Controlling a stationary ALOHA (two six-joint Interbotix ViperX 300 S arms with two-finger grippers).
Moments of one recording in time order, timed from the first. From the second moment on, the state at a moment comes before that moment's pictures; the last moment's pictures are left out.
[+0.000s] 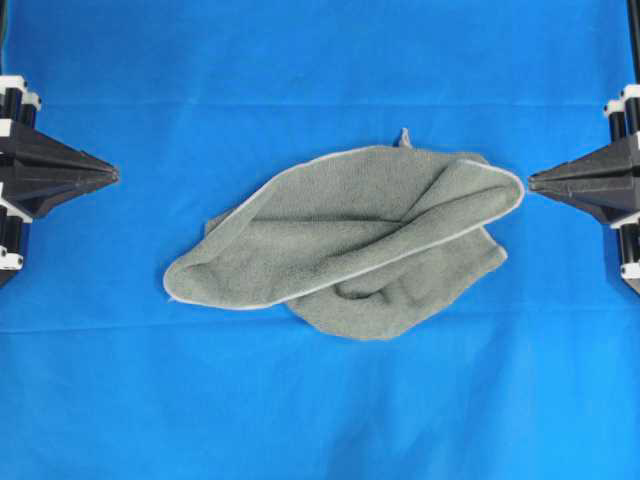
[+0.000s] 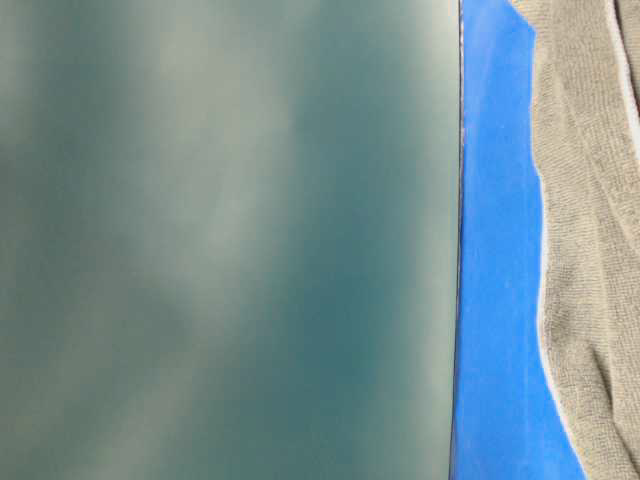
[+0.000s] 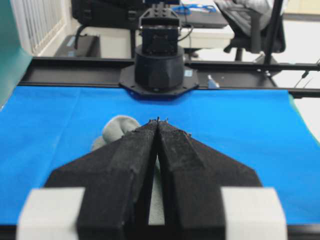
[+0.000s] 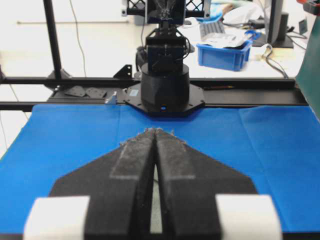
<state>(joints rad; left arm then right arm) 0.00 -0.97 1.18 0.00 -0.29 0.00 0.00 -0.97 1.19 0.00 -0.29 0.00</state>
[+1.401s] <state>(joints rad) -0.15 -0.26 1.21 -0.04 -0.21 -0.43 -0.40 -0.45 1.20 0.02 0.21 0.15</state>
